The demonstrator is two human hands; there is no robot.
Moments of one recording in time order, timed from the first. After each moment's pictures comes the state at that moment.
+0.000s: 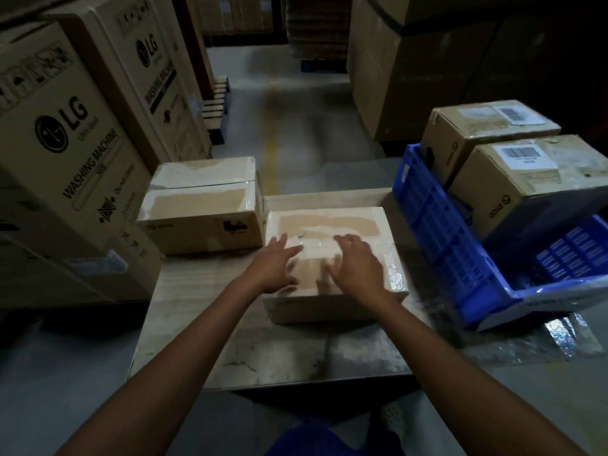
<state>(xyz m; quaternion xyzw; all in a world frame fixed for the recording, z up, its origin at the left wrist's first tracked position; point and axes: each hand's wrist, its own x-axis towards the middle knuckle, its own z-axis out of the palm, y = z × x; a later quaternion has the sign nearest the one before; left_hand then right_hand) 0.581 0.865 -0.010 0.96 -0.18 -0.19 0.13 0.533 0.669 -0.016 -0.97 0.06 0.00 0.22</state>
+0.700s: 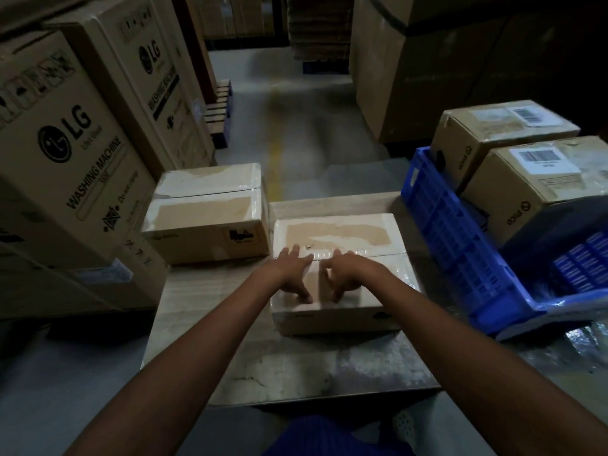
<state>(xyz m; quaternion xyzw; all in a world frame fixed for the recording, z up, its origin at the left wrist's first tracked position) 0.622 0.848 -0.020 0.93 -0.21 -0.31 0.00 0.599 0.687 -0.002 -0.93 -0.08 0.35 0.02</state>
